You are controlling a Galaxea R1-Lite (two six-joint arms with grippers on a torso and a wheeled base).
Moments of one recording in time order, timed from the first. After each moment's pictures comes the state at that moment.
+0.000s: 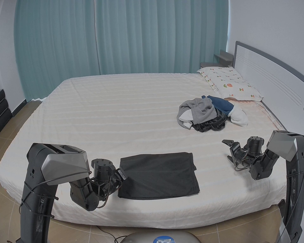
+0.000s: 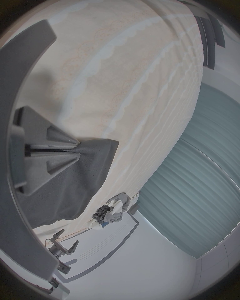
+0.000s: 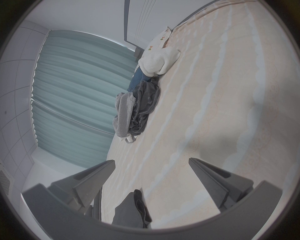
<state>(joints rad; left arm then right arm) -0.39 2.50 -0.78 -1.25 0.14 -0.78 -0.03 2.51 -1.00 -1.19 0.26 1.04</state>
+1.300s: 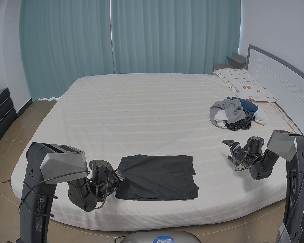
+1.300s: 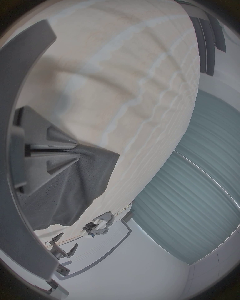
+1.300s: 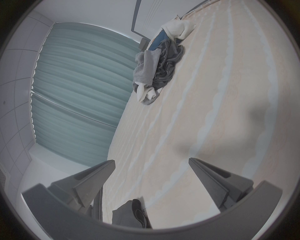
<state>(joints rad) -0.37 2.50 -0.76 -1.24 0.15 -0.79 -0.03 2.52 -1.00 -1.19 0.26 1.04</state>
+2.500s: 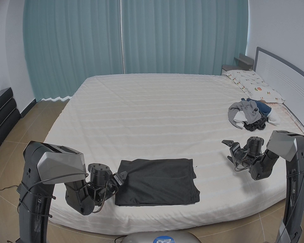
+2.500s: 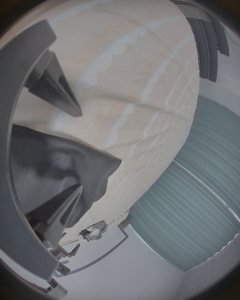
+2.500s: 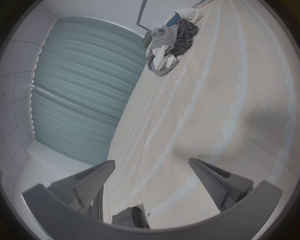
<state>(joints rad) -0.38 2.47 -0.67 -1.25 0.16 -0.83 -0.03 2.52 -1.00 -1.19 0.26 1.04</state>
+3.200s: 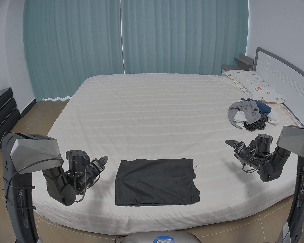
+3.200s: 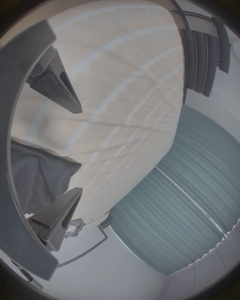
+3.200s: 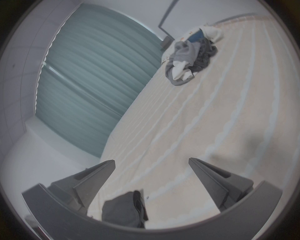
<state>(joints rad) -0.24 2.31 -0.60 -1.25 0.15 -0.85 -0.02 2.33 -0.78 -1.23 0.25 0.82</state>
